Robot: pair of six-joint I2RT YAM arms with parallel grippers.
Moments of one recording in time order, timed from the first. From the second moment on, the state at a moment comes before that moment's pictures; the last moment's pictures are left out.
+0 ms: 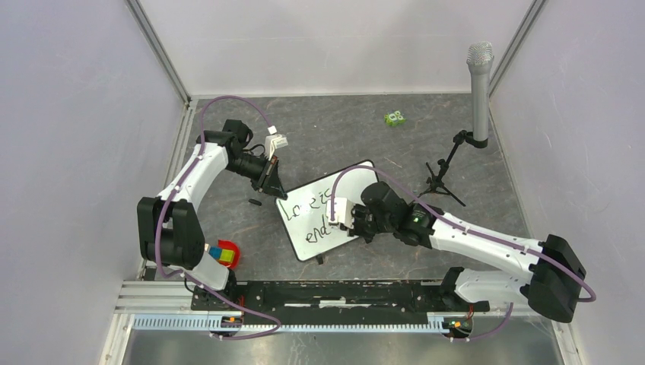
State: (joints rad) left arm -0.15 1.57 1.26 -1.12 0.92 0.57; right arm 0.97 1.17 0.77 -0.31 -0.21 -0.49
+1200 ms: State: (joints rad) left arm -0.15 1.57 1.26 -1.12 0.92 0.57; right arm 0.95 1.19 0.75 -0.25 -0.21 -0.48
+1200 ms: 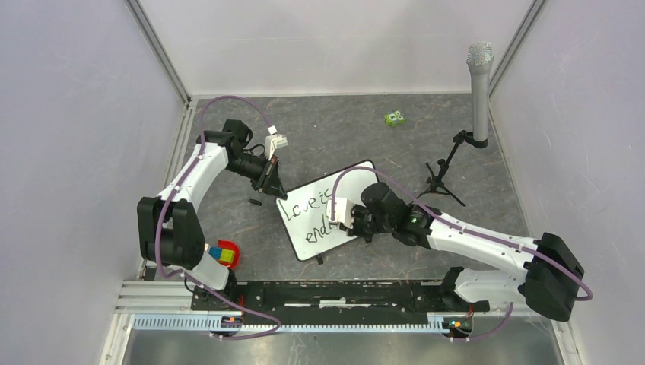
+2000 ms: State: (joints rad) left arm -0.15 1.57 1.26 -1.12 0.92 0.57; right arm 0.95 1.17 0.78 -0.32 -0.20 -0.49
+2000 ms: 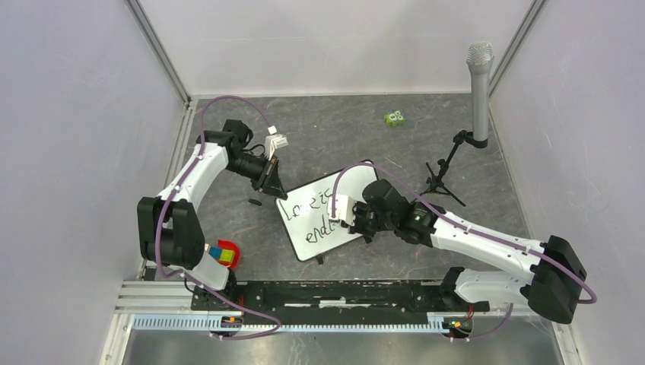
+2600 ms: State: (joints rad) left arm -0.15 1.57 1.26 -1.12 0.92 0.57; right arm 0.91 1.16 0.78 -0.33 -0.18 -0.52
